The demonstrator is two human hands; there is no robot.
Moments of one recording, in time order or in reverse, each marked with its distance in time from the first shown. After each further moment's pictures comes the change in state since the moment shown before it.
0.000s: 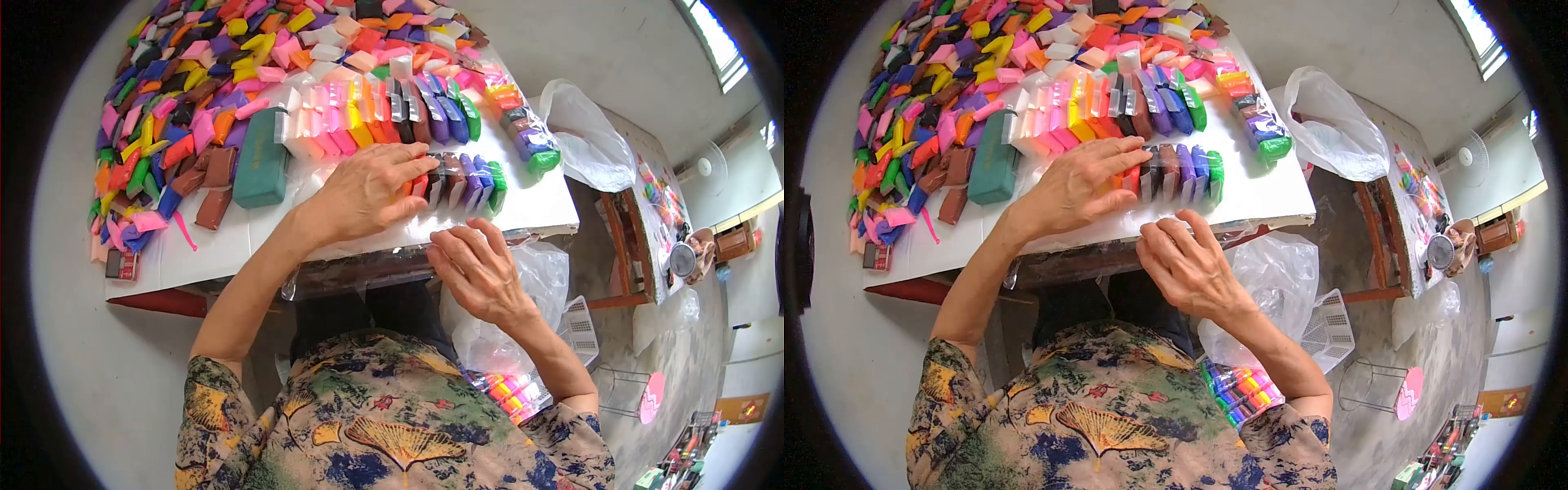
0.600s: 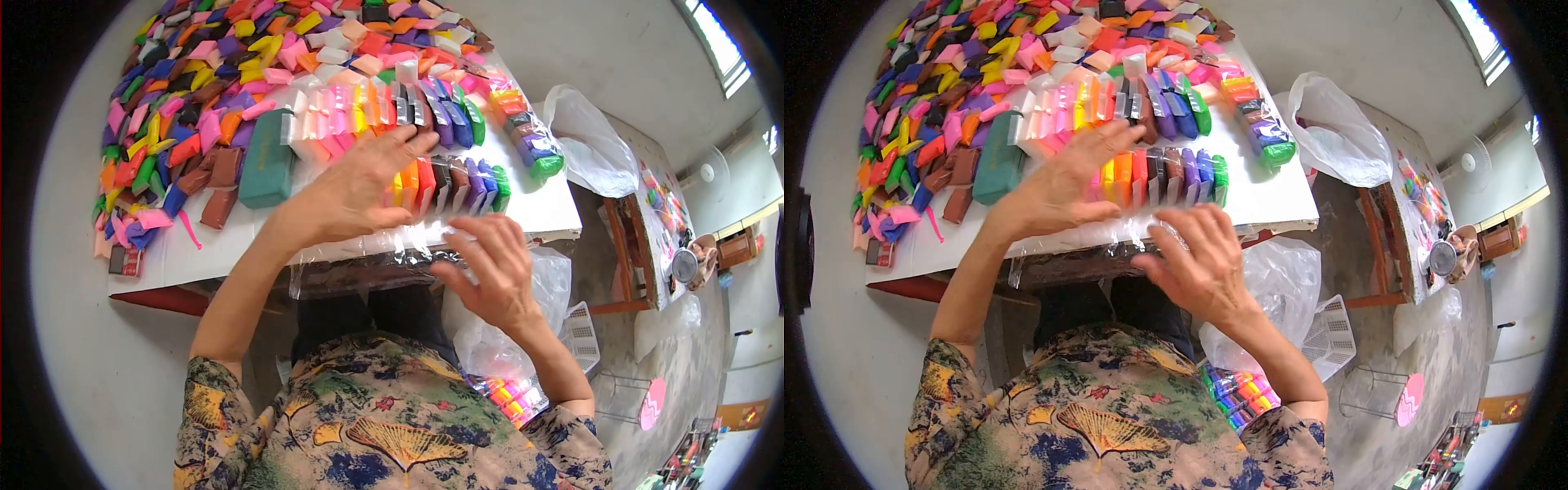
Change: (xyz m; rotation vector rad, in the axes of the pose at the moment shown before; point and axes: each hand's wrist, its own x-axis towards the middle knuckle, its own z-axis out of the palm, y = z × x) left_hand -0.004 0.000 -0.022 -0.054 -0.021 0.005; right_hand 0.014 0.001 -0.012 0.182 0.106 0.249
